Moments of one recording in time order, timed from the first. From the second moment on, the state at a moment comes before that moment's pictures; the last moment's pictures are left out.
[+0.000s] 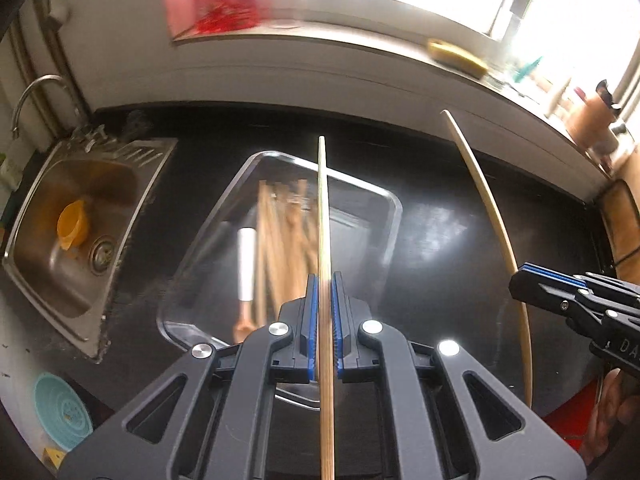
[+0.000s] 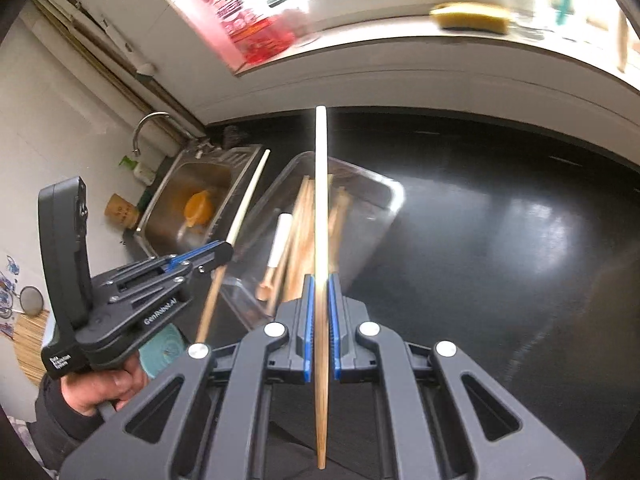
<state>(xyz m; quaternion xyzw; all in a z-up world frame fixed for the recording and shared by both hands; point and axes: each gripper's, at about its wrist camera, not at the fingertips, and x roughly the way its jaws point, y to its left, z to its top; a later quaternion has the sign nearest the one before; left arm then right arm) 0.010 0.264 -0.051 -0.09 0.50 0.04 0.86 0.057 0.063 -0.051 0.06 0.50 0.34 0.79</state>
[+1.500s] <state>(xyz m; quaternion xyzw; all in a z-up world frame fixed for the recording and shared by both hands) 0.060 0.368 -0.108 -0.12 0.52 0.09 0.84 0.120 0.104 -0.094 0.07 0.53 0.24 0.81</state>
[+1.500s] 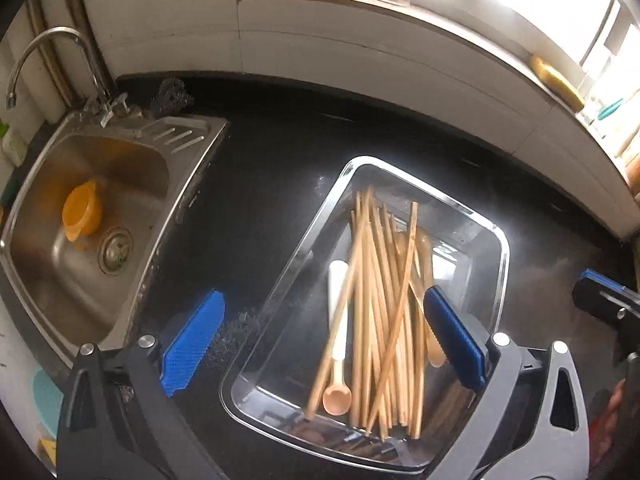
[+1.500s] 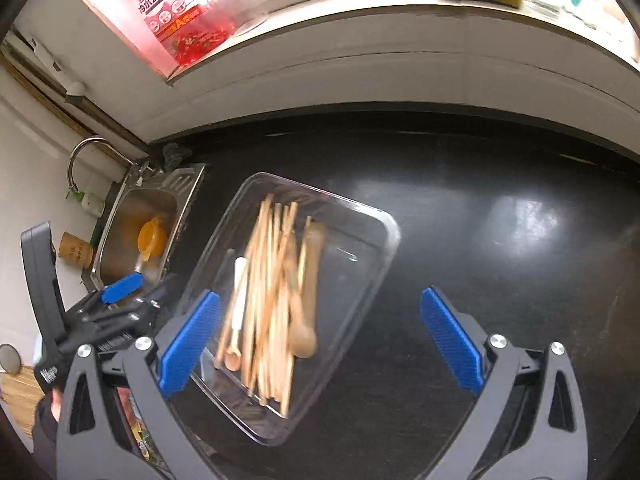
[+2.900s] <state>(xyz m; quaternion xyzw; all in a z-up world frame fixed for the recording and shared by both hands) 0.029 -0.007 -0.067 -0.04 0.52 -0.07 0.85 0.018 -0.254 -0.081 0.05 0.51 0.06 0.86</state>
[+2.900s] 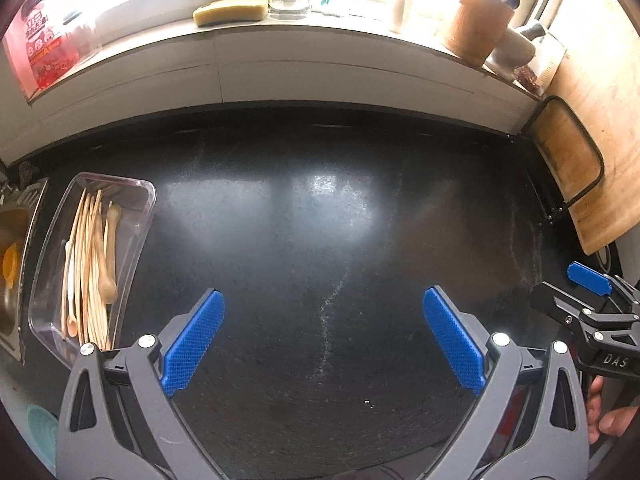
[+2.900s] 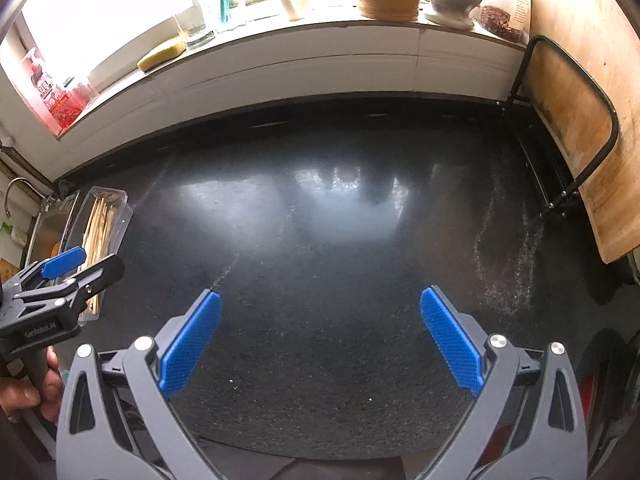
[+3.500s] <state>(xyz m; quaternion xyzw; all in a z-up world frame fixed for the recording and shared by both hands) 0.029 -0.002 -0.065 -0.03 0.53 -0.05 0.85 0.023 -0.244 -0.081 0.05 0.51 0.08 0.86</state>
